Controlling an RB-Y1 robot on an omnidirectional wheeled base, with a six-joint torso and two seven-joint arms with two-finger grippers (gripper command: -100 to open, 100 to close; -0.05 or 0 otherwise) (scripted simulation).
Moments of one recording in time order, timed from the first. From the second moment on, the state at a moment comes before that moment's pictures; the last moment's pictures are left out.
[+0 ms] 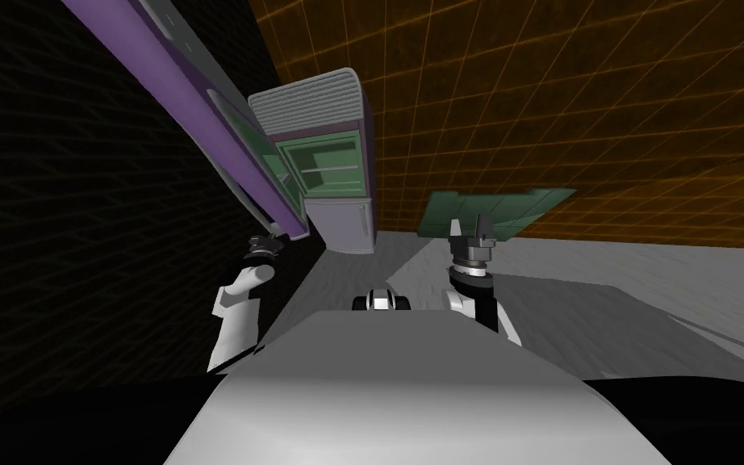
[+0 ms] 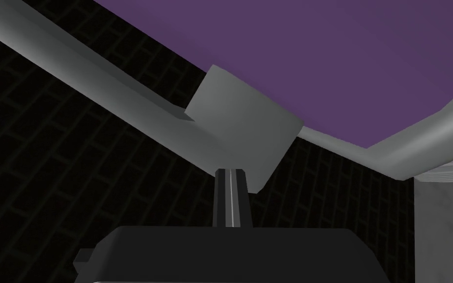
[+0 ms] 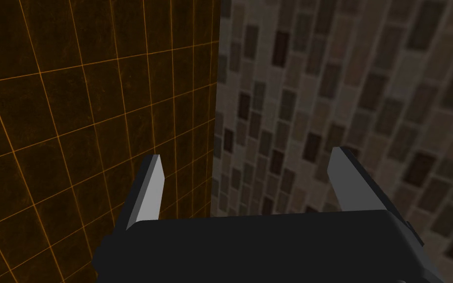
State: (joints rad) left arm 0.09 0.51 0.59 -1.72 0.70 0.26 0.34; right arm 0.51 -0.04 -0.05 -2.30 0.06 -0.62 -0.05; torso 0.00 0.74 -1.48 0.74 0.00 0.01
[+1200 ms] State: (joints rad) left arm 0.10 0.62 0.74 -1.80 0.75 0.55 0.44; right arm 0.51 -0.04 -0.05 -2.30 0.06 -0.62 -0.05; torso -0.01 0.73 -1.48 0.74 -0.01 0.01
